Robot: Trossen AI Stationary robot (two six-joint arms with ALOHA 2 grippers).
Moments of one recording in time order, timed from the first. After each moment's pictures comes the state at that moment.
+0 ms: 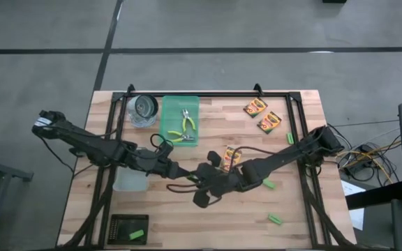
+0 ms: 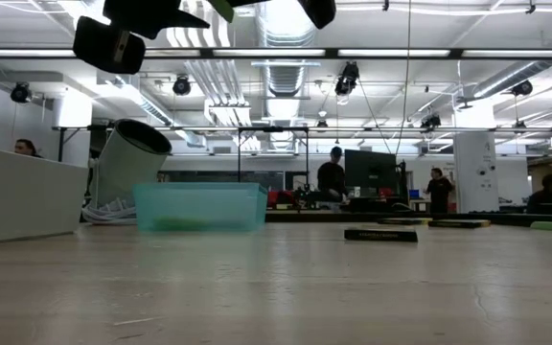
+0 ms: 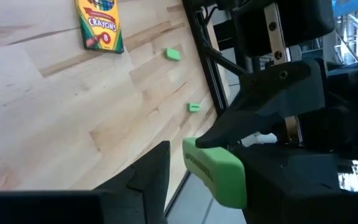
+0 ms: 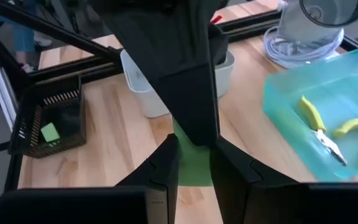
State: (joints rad) left arm -0.34 1.19 0.85 -0.07 -0.21 -1.41; right arm 0.39 1.86 1.53 -0.27 0.54 0.49
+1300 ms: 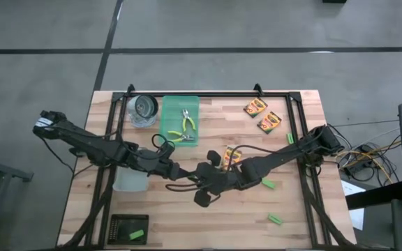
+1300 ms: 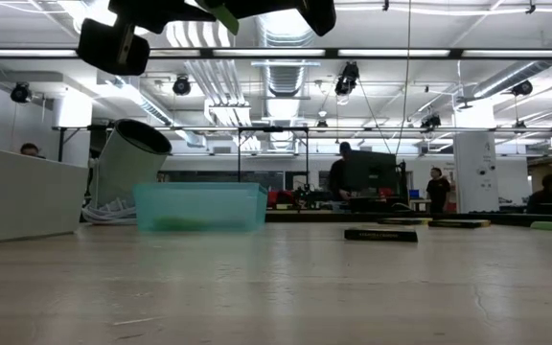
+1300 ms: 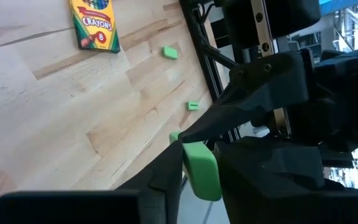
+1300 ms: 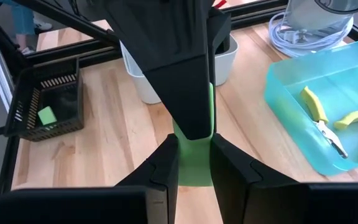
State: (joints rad) left arm -0.33 1.20 0.84 -0.04 -0.20 -1.38; right arm 0.36 1.86 1.53 -0.32 0.49 0.49
